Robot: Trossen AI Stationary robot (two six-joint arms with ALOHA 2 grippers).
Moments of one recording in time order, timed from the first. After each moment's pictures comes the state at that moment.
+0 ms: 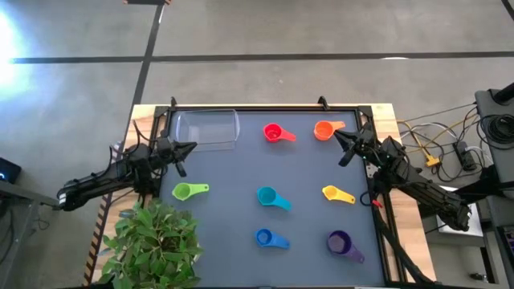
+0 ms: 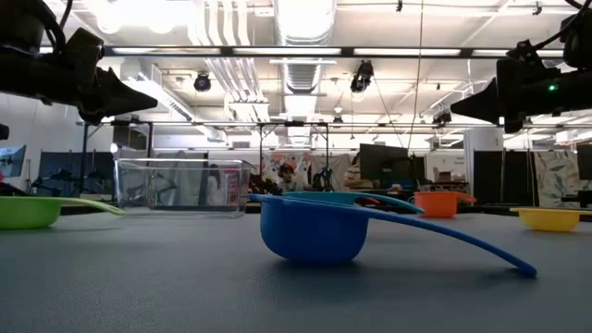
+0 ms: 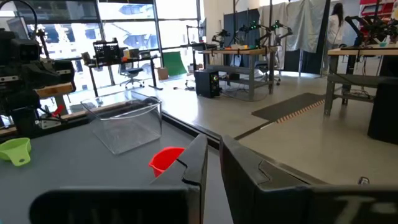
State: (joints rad) left arm 0.32 0.00 0.10 -0.15 -0.19 -0.06; right arm -0.65 0.08 0.03 0.08 -0.04 0.07
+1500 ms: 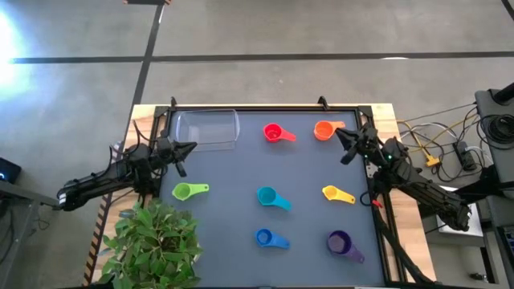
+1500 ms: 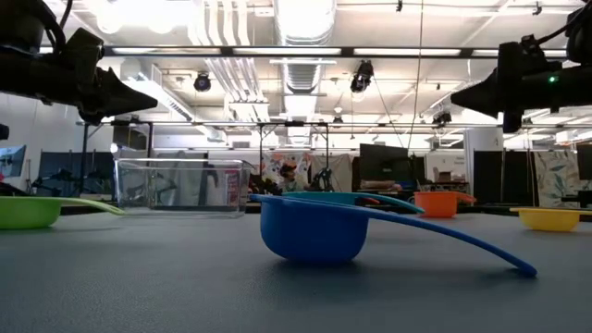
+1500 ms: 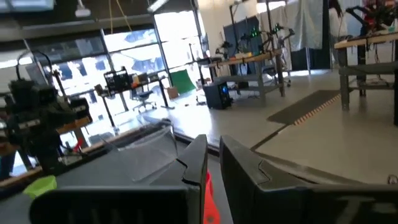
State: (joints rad) left arm 0.32 0.00 0.10 -0.15 -0.19 -0.06; right arm -0.65 0.08 0.03 0.17 -0.04 0.23
